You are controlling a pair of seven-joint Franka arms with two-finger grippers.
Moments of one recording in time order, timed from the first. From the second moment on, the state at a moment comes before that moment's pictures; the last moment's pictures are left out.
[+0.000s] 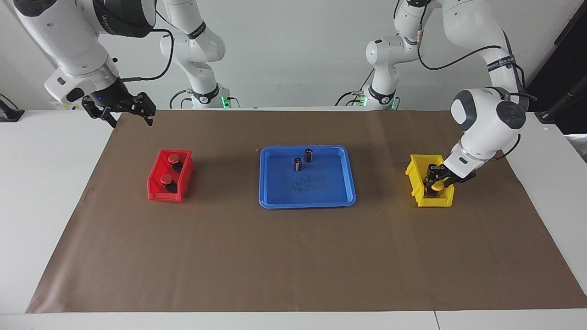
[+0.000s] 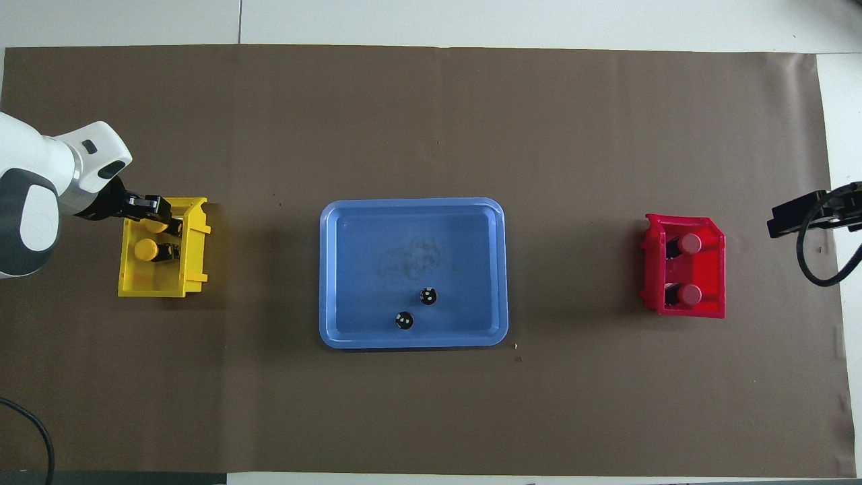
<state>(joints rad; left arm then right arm) 0.11 0.16 -0.14 -1.93 -0.01 2.01 0.17 -0.04 -0.03 -0.02 -1.63 -0.03 1.49 -0.12</state>
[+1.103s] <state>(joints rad) 0.05 0.01 -0.15 -1.64 -0.01 1.58 0.06 -0.04 -0.03 -0.02 -1.63 -0.03 1.49 -0.12</state>
